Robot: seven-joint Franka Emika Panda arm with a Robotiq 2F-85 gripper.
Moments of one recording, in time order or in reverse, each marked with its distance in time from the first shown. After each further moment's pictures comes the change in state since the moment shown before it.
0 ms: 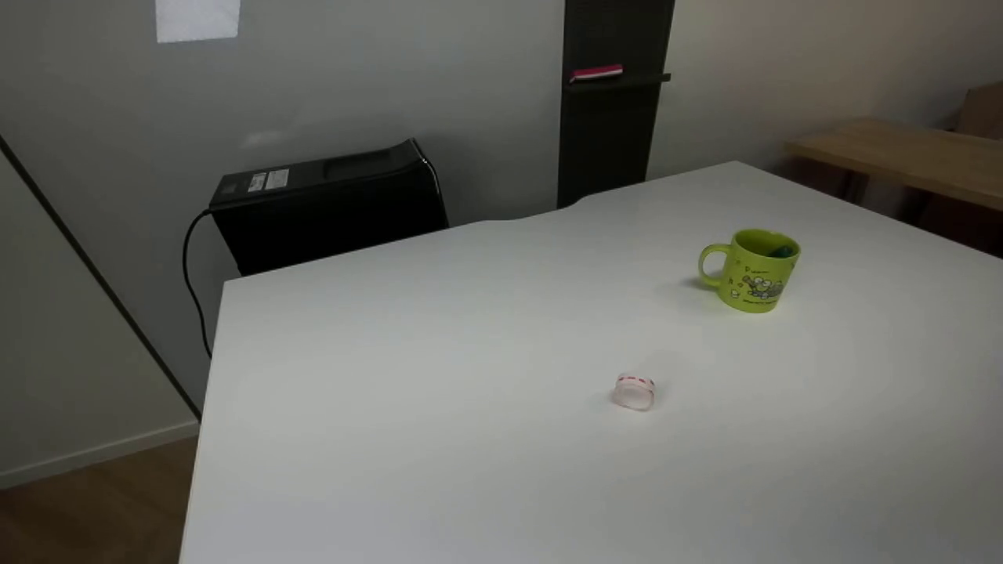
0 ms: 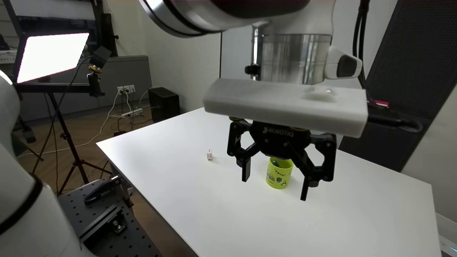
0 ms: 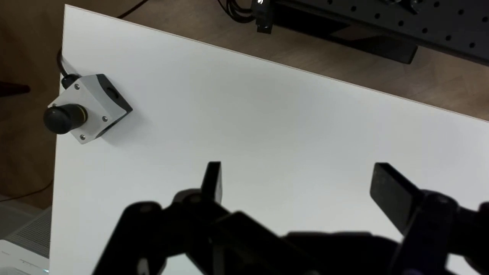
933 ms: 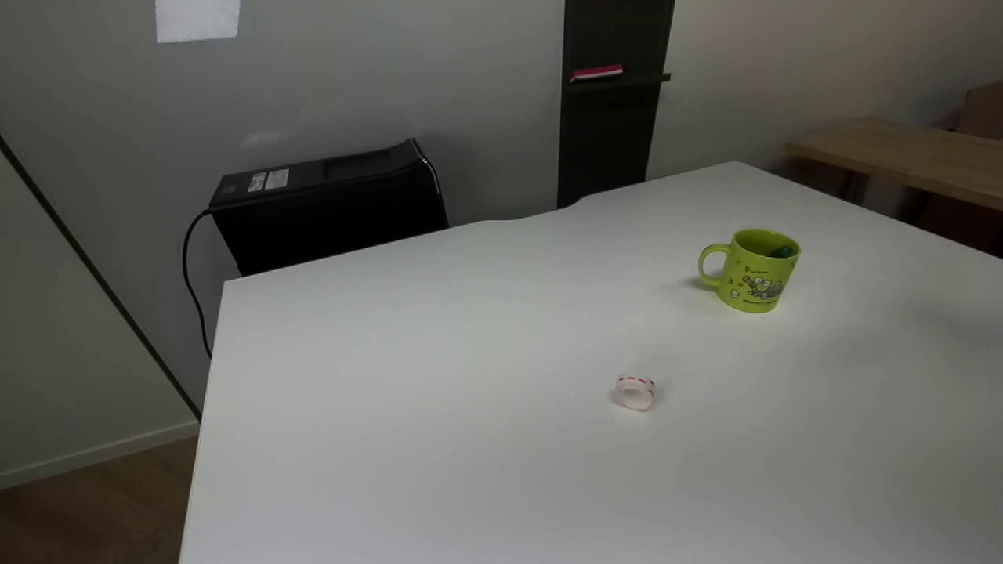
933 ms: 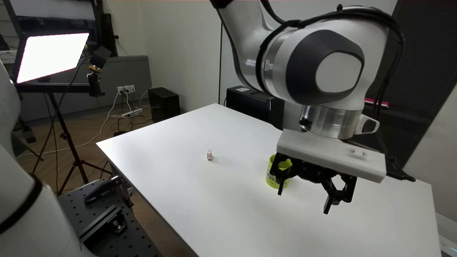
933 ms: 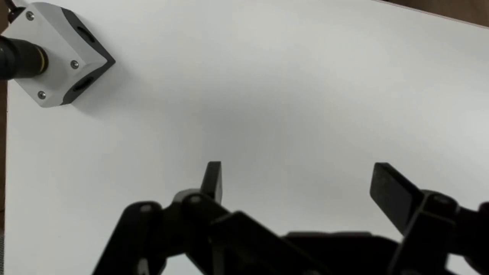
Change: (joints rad) arm -0.010 0.617 0.088 0.307 0.315 0.218 -0.130
